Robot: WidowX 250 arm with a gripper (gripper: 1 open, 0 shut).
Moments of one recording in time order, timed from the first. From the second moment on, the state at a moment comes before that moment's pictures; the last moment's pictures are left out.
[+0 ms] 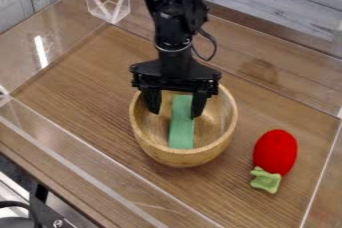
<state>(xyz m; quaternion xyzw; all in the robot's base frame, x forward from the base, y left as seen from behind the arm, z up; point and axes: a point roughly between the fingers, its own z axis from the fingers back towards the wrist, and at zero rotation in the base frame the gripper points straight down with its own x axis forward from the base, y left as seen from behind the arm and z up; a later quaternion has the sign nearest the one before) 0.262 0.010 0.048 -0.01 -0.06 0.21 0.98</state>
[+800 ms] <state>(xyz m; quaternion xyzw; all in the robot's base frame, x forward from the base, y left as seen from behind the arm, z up) 0.263 0.012 0.045 0.00 -0.06 0.21 0.98</state>
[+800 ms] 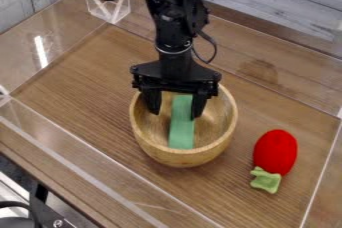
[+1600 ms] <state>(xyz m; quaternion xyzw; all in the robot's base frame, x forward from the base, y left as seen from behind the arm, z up) 0.262 0.005 0.026 0.01 -0.05 0.19 0.98</state>
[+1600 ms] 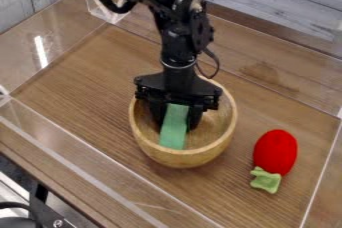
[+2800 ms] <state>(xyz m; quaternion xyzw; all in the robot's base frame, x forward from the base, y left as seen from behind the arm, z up) 0.258 -0.003 0.028 -0.02 -0.02 0.16 0.99</state>
